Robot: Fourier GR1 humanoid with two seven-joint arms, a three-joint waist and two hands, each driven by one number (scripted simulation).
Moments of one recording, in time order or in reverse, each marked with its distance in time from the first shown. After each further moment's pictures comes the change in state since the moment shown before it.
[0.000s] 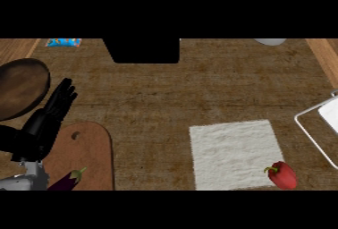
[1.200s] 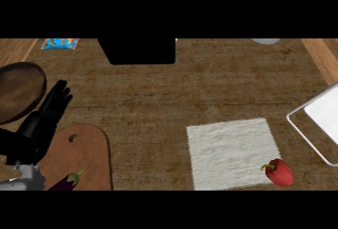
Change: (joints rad) left arm 0.020 0.000 0.018 -0.020 -0.002 0.006 0.013; right arm -0.332 -0.219 -0.622 0.395 -0.659 0.487 0.446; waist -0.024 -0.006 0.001
